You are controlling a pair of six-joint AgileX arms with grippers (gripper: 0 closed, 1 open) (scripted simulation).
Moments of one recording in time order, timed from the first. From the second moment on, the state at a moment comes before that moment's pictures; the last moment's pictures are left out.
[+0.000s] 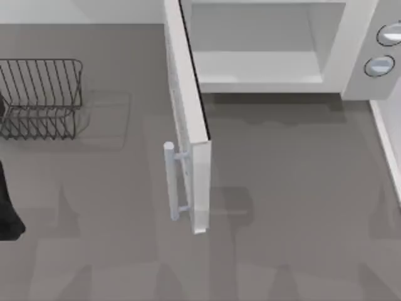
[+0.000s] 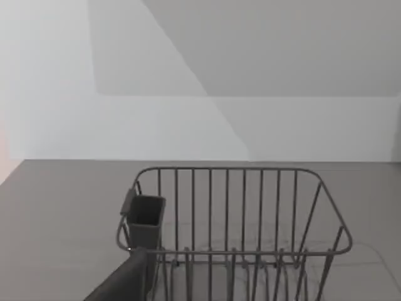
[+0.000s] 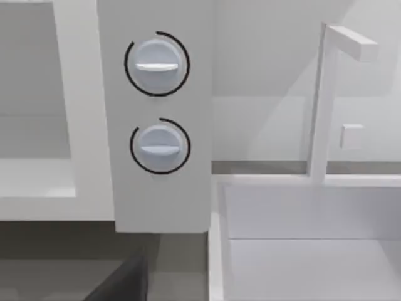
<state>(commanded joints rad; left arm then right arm) 0.00 0.00 0.00 0.00 0.00 0.00 0.00 0.00 0.00 0.00 0.00 0.00</state>
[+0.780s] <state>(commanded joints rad) -0.10 0.45 0.49 -0.38 0.12 0.24 0.00 0.00 0.00 0.00 0.00 0.00</state>
